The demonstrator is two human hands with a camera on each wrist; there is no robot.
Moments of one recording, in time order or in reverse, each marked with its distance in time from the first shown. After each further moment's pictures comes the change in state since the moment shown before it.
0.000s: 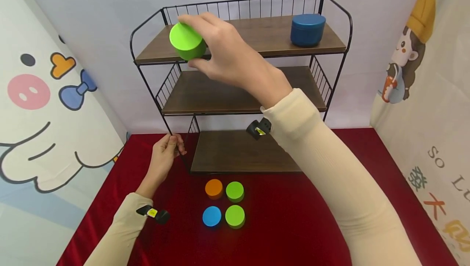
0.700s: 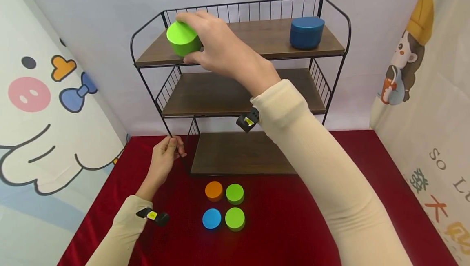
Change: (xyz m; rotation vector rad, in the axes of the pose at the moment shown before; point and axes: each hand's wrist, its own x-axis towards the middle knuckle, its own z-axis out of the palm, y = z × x) left_hand 0.000 0.001 0.000 -0.015 -0.001 0.007; right_hand 0.026 0.004 0.000 0.008 -0.170 0.179
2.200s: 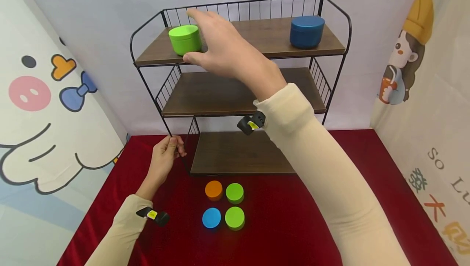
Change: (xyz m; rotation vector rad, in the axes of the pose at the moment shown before) left_hand 0.003 -0.003 0.000 0.004 0.012 0.013; right_hand -0.011 -0.010 -0.011 -0.003 -0.085 0.218
